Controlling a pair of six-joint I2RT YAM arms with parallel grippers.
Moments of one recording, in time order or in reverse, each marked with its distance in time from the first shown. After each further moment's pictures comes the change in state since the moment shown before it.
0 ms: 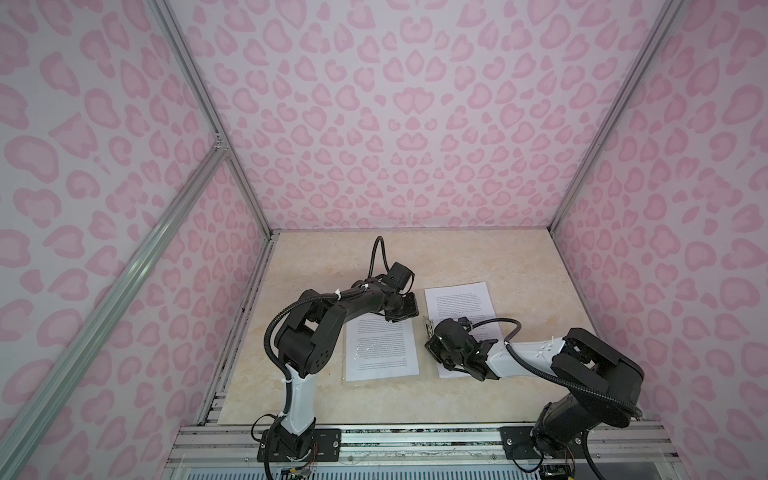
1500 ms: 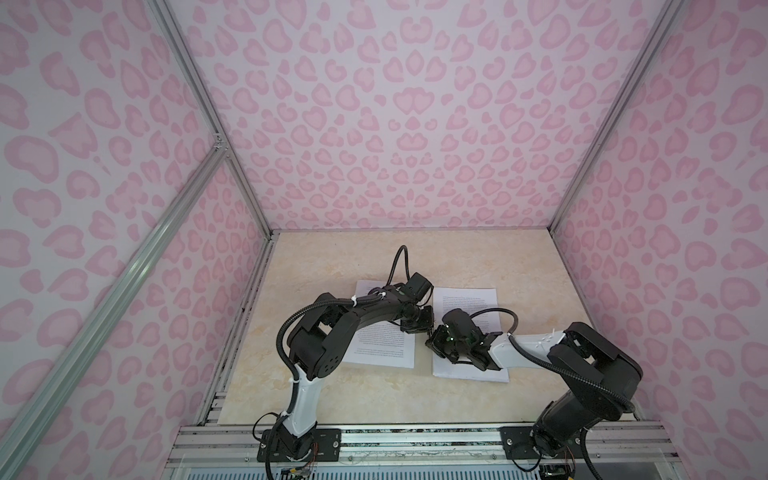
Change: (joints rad) left arm -0.115 0.063 0.038 -0.008 0.047 0.012; right arm -0.125 0.024 0.022 0.006 -0.228 -0.219
